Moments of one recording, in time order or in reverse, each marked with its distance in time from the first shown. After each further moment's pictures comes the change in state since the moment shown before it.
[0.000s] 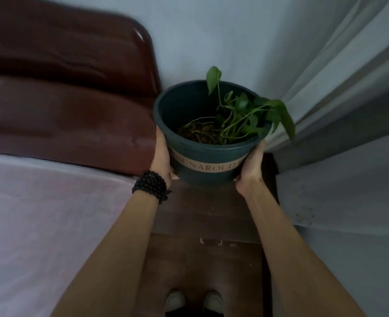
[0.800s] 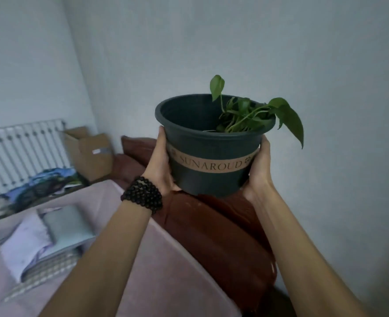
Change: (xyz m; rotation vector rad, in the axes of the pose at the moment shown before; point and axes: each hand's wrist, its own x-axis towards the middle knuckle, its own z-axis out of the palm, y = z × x) left_hand -0.474 0.336 -0.159 -0.186 0.229 0.646; right_hand -0.398 -0.278 0.310 -0.072 -0.895 -0.251
